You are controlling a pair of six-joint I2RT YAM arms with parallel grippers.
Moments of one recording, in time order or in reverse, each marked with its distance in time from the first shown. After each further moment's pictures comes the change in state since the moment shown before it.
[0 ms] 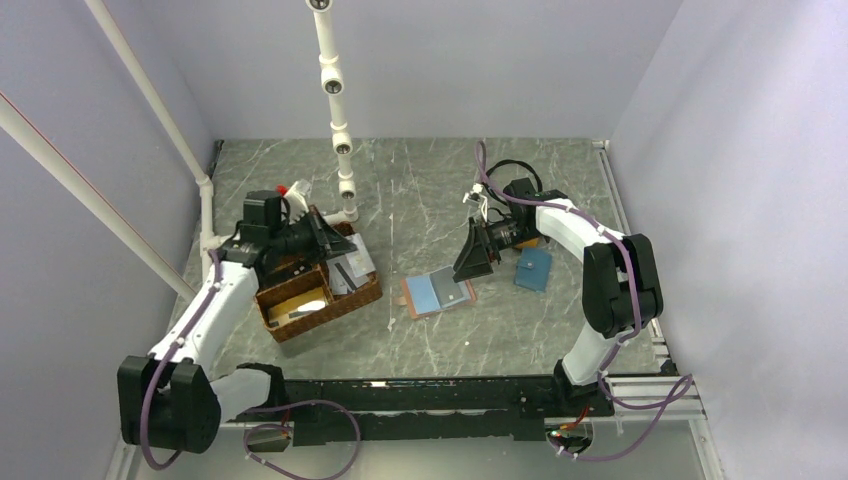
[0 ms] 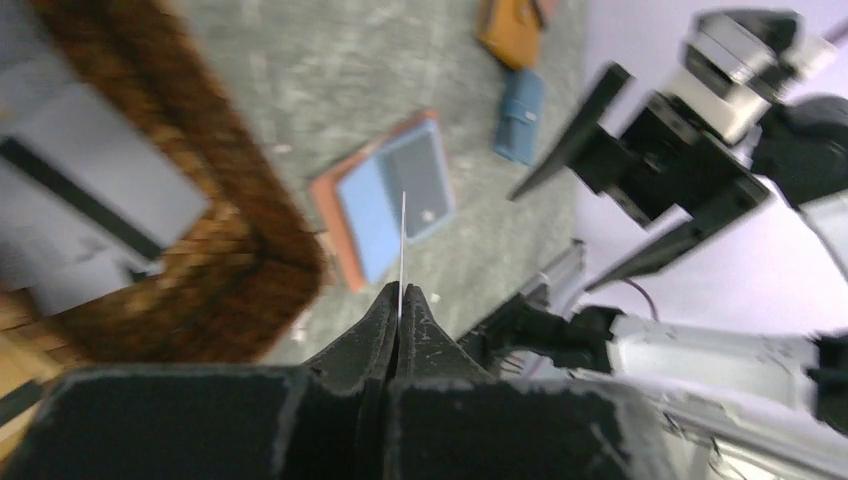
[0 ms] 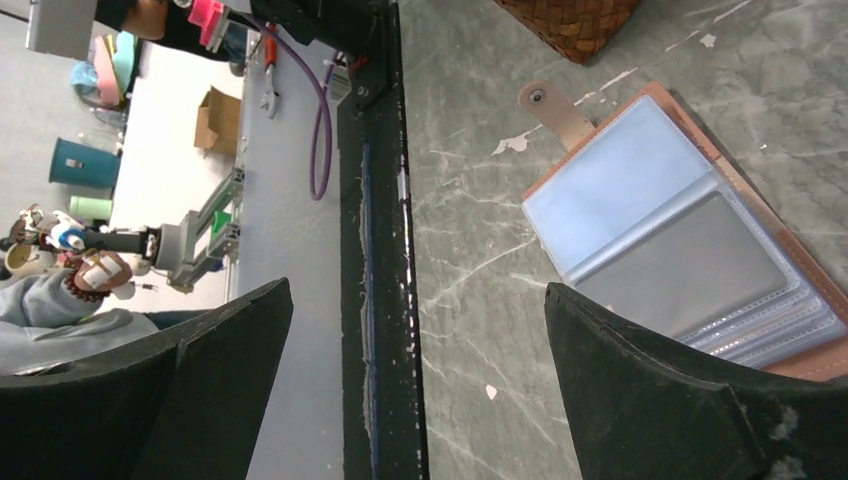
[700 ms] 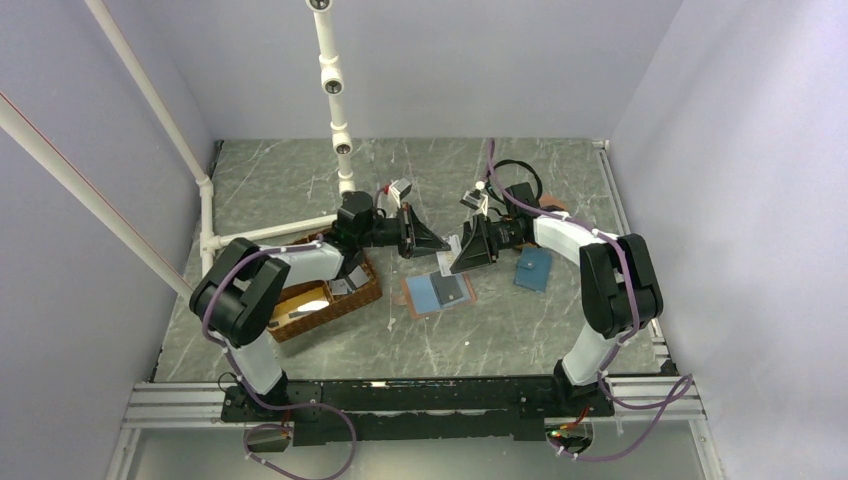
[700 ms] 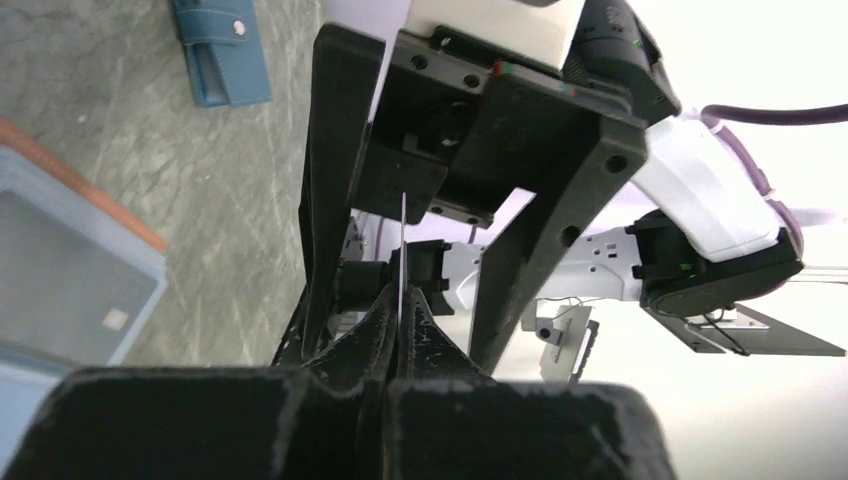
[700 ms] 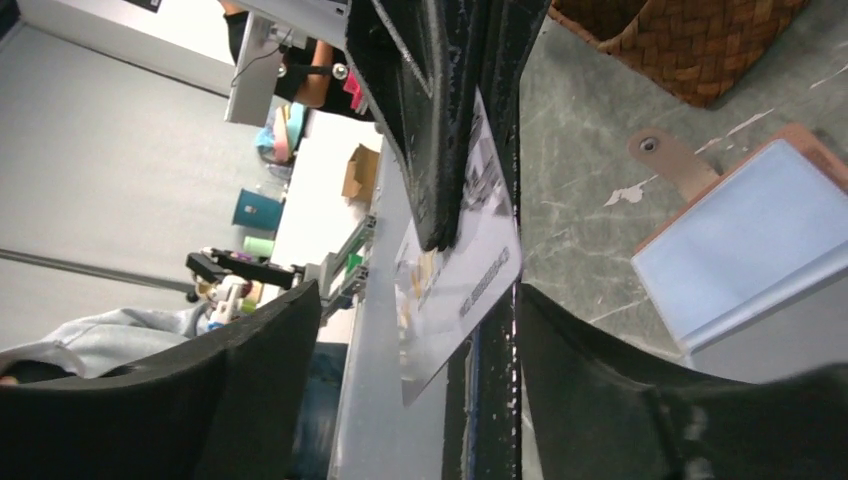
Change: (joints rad) left arm -0.402 0.605 0.052 1.066 0.165 -0.591; right arm 0.007 -0.002 -0.140 0.437 -0.249 0.499
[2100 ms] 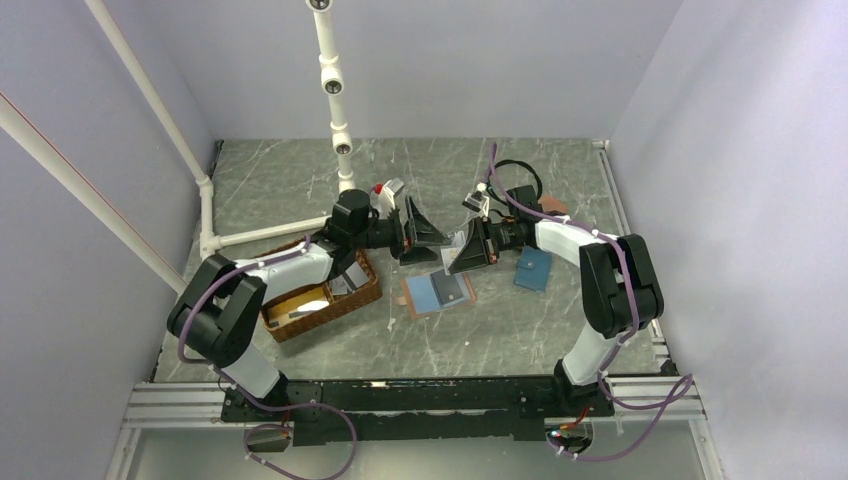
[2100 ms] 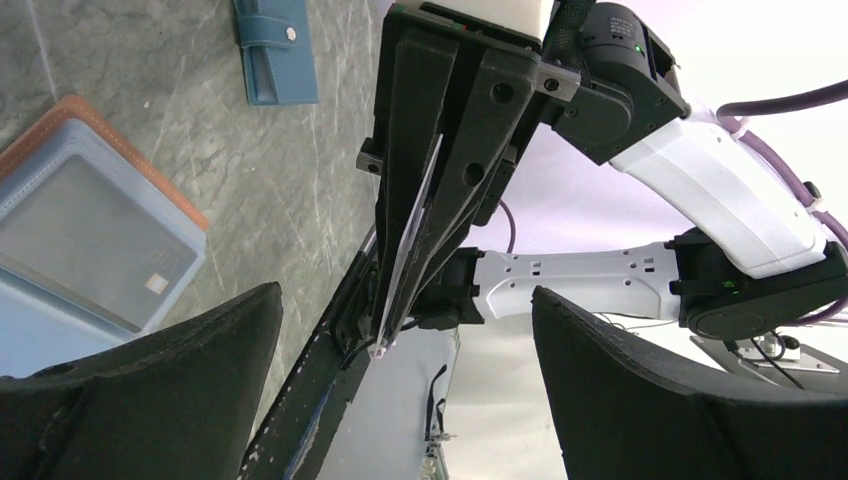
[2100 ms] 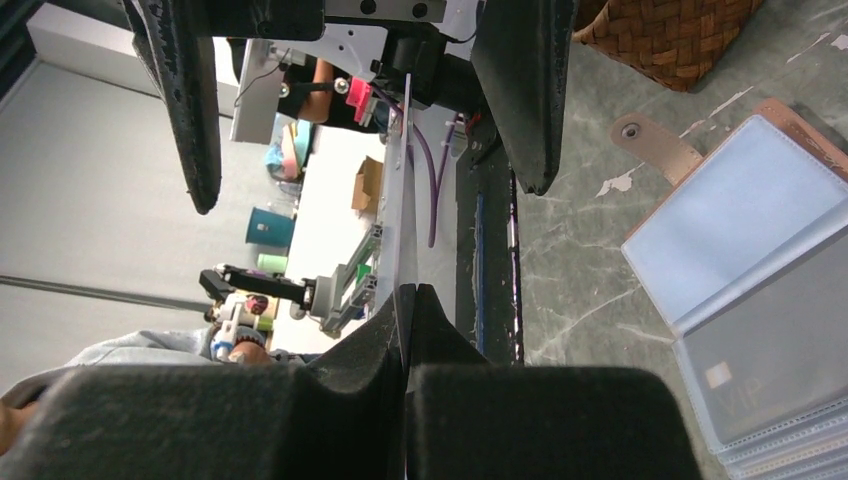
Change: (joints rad) left arm -0.003 -0.151 -0.009 -0.280 -0.095 0.145; right arm -0.016 -0.001 -0.045 0.114 0.020 0.122
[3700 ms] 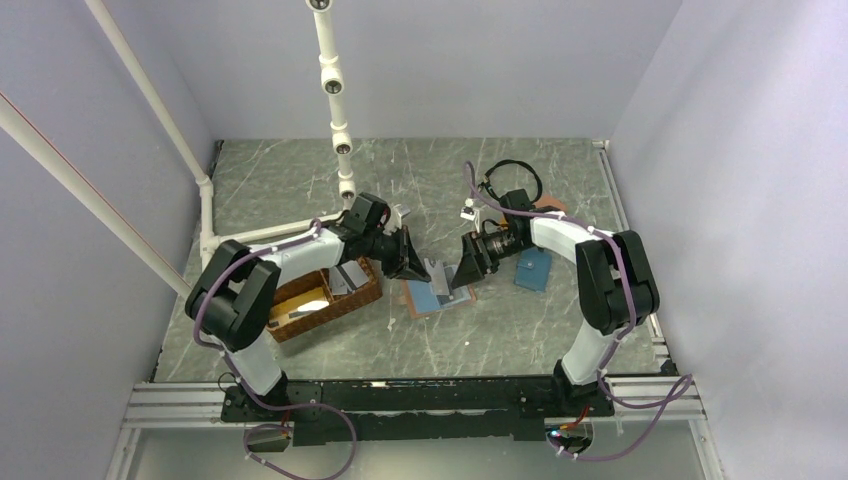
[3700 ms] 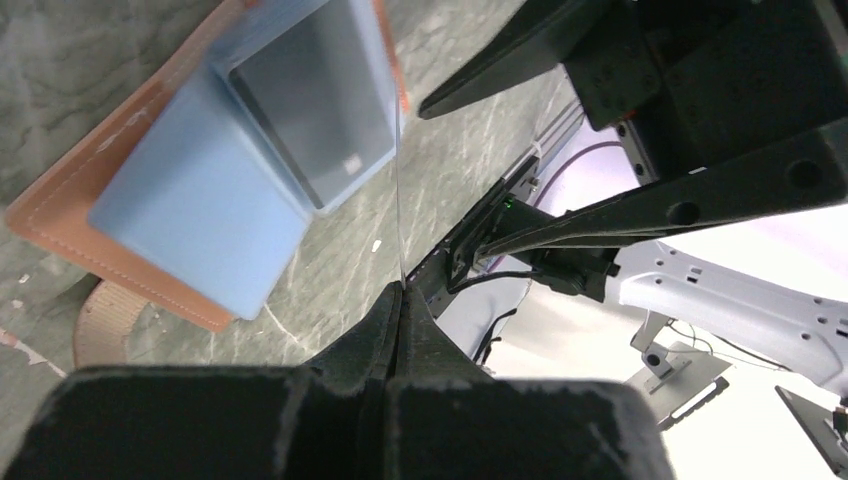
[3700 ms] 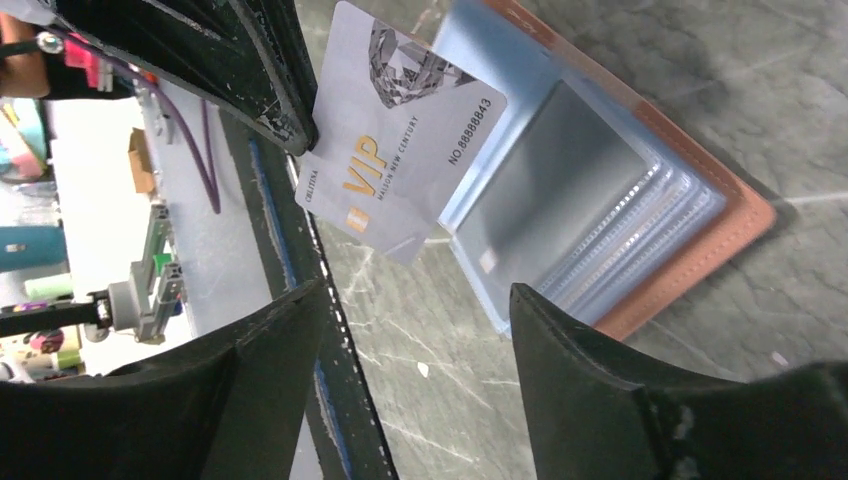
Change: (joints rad) left arm 0.000 0.117 0.149 -0.656 -0.040 0.279; right arm 0.026 0.023 0.049 -0.272 0.510 -0.347
